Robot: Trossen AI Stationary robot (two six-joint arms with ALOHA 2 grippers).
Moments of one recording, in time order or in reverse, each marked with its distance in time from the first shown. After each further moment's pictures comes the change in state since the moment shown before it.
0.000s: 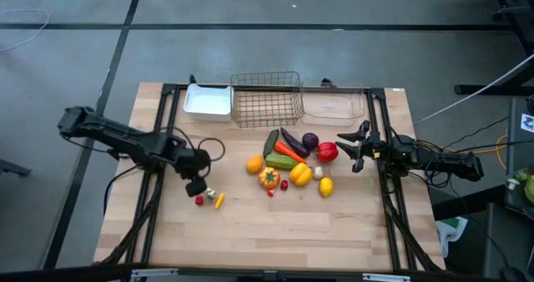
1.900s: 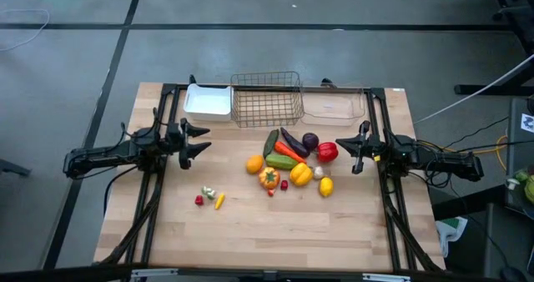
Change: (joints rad) left arm 0.357 -1.040 -0.601 0.816 -0.290 0.543; right arm 0.000 0.000 0.000 -0.006 -0.033 -0.113
